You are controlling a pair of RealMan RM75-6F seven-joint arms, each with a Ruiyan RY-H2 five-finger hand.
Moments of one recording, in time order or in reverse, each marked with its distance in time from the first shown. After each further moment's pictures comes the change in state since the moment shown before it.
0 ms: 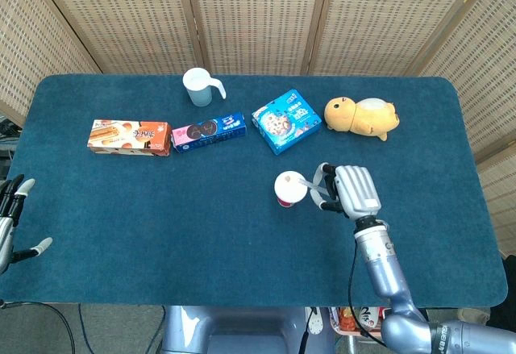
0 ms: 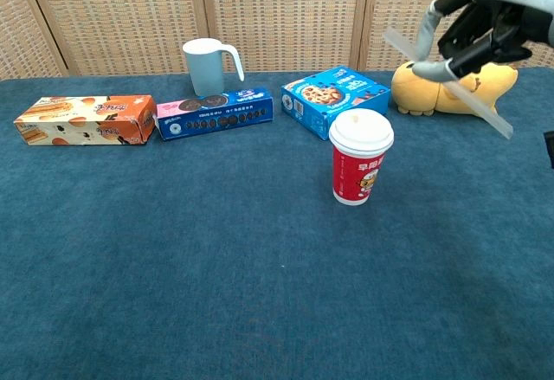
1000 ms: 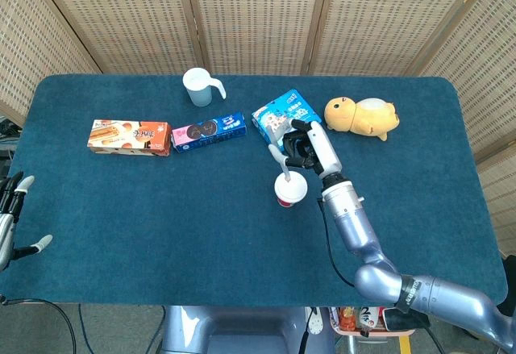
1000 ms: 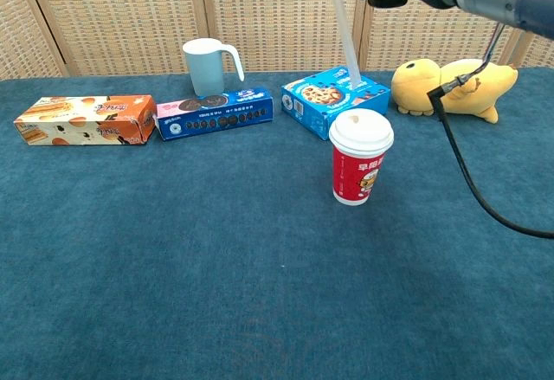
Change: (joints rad) left arm -0.013 0.007 -0.020 -0.036 -0.046 -0.028 0.044; right arm 0.198 -0.123 0.212 0.239 0.070 -0.253 0.646
